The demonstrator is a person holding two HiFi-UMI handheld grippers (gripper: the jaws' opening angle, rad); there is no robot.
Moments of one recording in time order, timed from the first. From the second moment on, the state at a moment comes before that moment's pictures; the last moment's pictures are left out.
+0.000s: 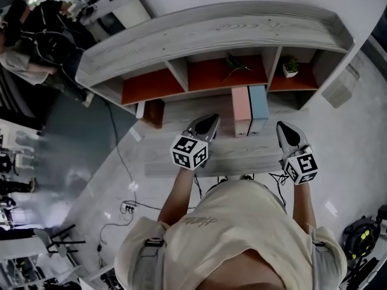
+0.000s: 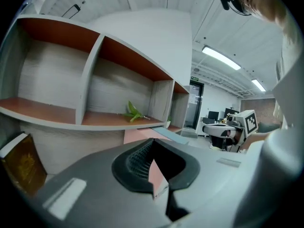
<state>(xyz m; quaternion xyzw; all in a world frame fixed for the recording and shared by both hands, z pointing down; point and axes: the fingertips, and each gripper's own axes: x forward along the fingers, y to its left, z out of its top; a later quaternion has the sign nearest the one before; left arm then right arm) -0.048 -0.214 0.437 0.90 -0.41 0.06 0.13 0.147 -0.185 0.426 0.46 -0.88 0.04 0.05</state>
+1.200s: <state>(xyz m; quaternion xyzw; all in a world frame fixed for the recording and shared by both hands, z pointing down) -0.099 -0.223 0.359 0.86 -0.50 0.00 0.09 0.111 -0.226 0.354 0.45 -0.89 0.01 0.04</state>
